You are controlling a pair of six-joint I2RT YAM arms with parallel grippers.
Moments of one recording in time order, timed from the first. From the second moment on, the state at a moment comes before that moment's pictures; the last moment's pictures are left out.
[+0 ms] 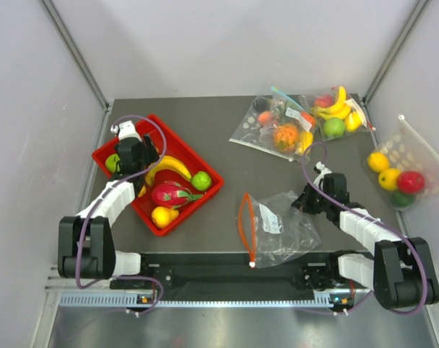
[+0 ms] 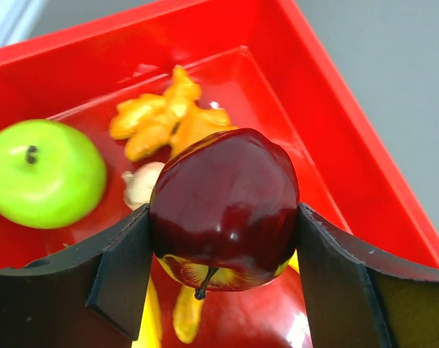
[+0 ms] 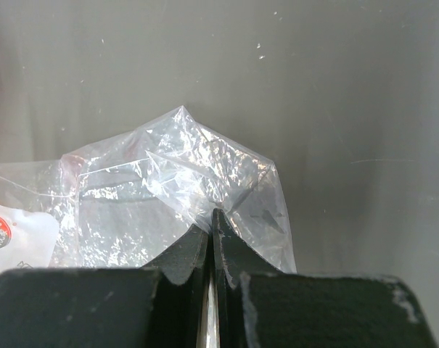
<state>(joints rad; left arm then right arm) -0.04 1.32 0.73 0.18 -0.21 -0.29 0.10 1.13 0.35 -0.04 -0.36 0.39</state>
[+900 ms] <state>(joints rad) -0.03 1.14 0.79 0.06 -0.26 -0.26 0.10 1.15 0.42 -0.03 -0.38 0.40</state>
